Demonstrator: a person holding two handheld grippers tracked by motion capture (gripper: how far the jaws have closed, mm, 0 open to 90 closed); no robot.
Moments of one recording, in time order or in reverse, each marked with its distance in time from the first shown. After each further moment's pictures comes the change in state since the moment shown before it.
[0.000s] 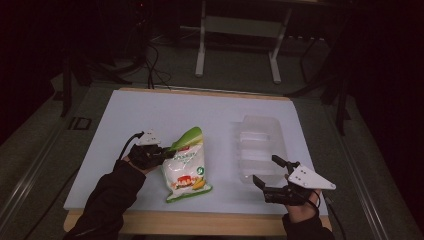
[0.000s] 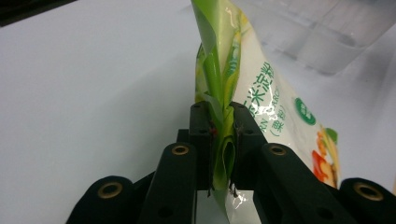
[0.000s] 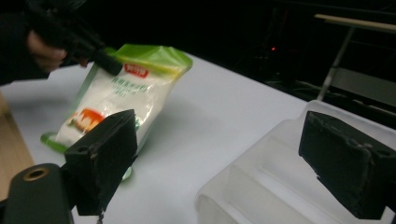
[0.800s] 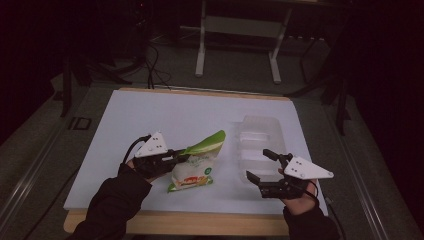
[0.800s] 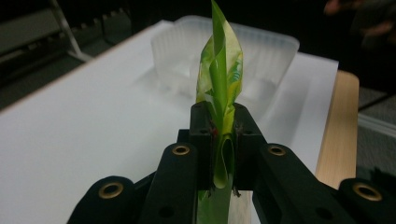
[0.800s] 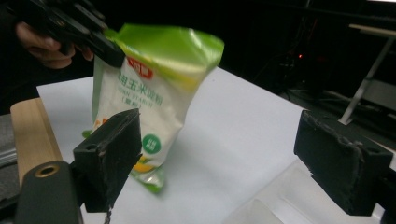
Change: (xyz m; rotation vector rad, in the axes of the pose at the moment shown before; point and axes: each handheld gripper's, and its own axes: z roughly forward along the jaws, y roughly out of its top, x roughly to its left) left arm -0.055 0.041 -0.038 -0.180 -0.096 0.136; right arm 0.004 0.029 0.013 0.007 0.144 -0.012
